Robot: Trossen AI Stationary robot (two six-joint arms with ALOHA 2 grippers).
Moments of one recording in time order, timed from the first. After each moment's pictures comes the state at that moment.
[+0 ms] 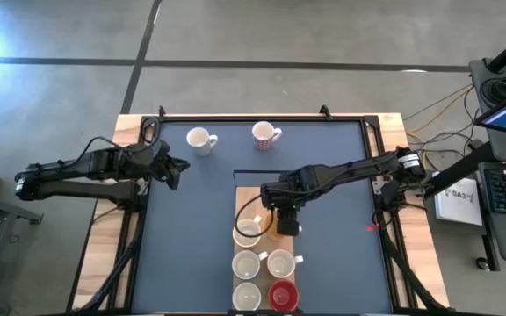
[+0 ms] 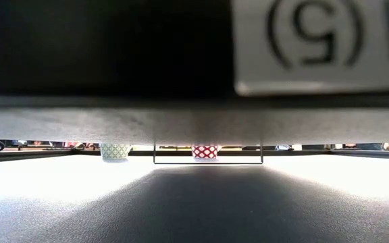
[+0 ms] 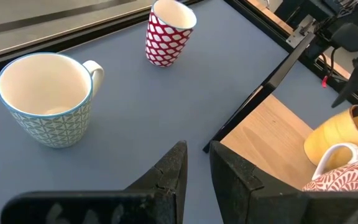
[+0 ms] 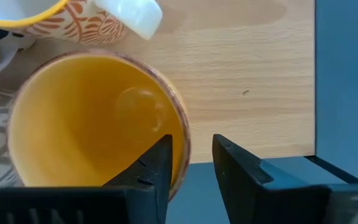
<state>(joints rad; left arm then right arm) 0.12 0.59 0.69 -0.70 -0.28 -0.62 0.15 1.82 1.61 -1.07 -0.05 0.23</state>
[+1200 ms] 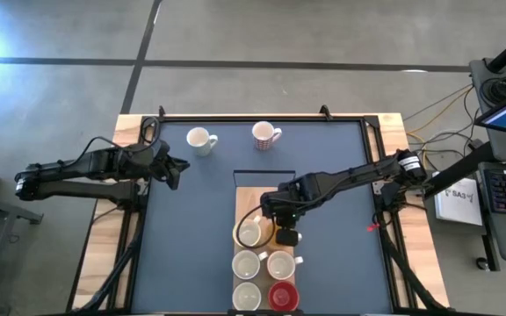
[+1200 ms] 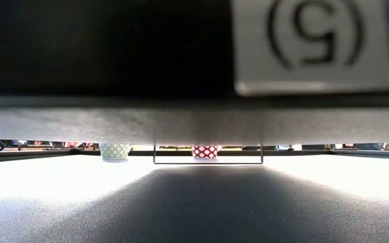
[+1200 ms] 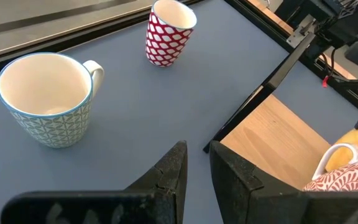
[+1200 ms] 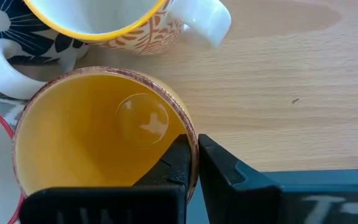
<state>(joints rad) 0.12 0.59 0.69 -0.70 -0.28 -0.62 0.21 1.82 1.61 -1.01 -0.11 0.31</state>
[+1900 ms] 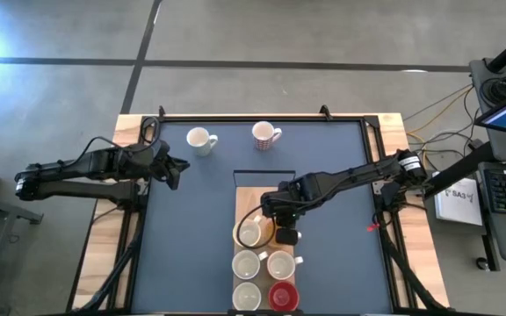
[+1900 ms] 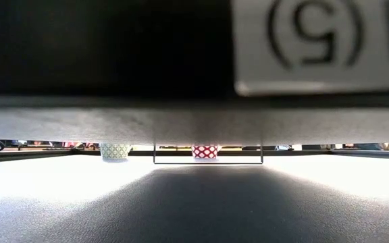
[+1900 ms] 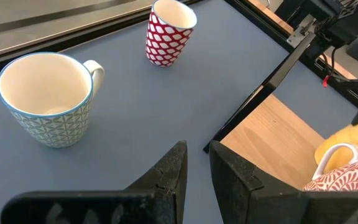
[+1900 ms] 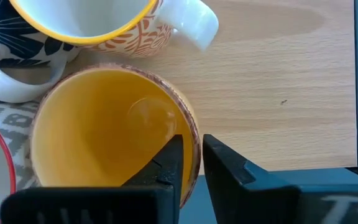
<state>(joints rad) 0.12 0.59 0.69 -0.70 -0.28 -0.62 0.20 1.82 1.61 -1.01 -0.07 0.31</state>
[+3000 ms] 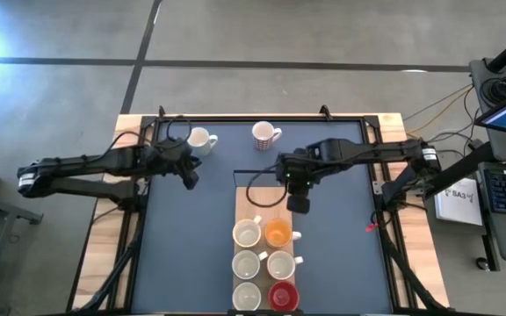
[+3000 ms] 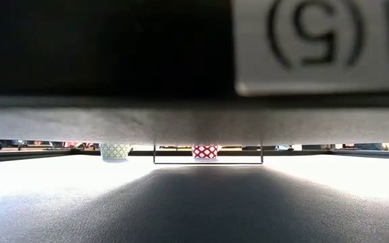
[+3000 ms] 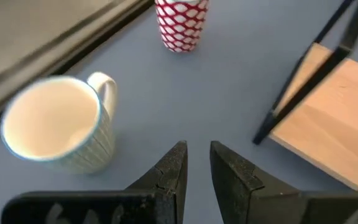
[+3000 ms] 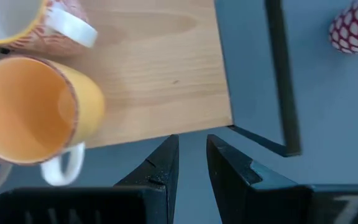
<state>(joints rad) 0.20 0.85 0.69 -0.58 -0.28 -0.32 0.03 1.67 1.67 -1.23 0.00 0.19</state>
